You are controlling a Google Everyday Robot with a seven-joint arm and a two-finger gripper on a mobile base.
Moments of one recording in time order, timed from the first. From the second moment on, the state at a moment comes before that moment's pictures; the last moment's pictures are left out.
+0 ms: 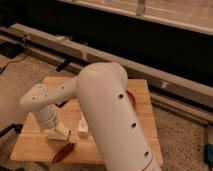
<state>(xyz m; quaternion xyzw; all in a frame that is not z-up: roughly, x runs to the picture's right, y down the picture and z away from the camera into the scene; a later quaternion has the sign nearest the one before) -0.269 0.245 0.769 -0.37 -0.25 -0.58 0.69</state>
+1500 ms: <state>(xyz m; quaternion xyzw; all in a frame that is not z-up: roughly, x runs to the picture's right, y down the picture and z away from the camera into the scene) -0.245 0.275 0.732 -0.35 -0.25 -0.56 0.71</state>
